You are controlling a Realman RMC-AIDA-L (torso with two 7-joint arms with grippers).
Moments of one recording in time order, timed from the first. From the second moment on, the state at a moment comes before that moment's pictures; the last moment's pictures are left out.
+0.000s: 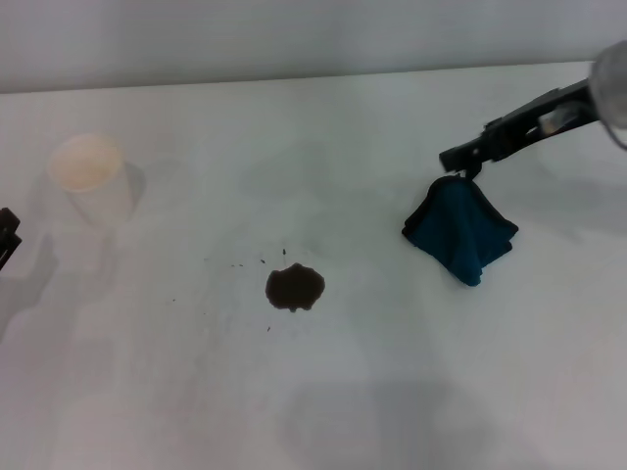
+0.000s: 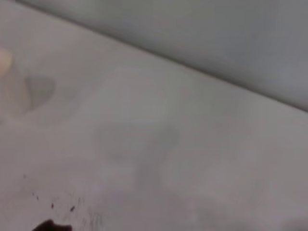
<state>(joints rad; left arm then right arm) -0.34 -2.08 0.84 0.01 -2.31 -1.22 2.49 0.47 2.01 -1.27 -1.46 0.64 1.42 -0.48</state>
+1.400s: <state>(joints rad) -0.36 -2.08 0.84 0.01 -2.35 -1.19 2.49 0.52 2.02 -1.57 -1.14 0.48 1.13 -0.25</state>
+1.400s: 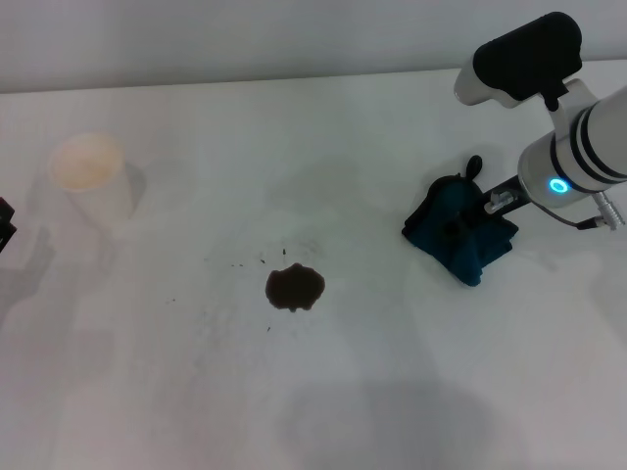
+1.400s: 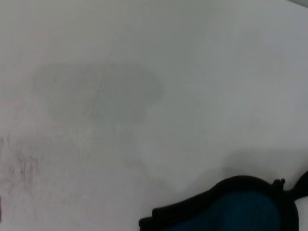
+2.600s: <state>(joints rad) -0.35 -2.08 0.84 0.01 -2.35 -1.21 2.49 0.52 2.01 -1.61 -1.13 0.46 1.11 -0.27</state>
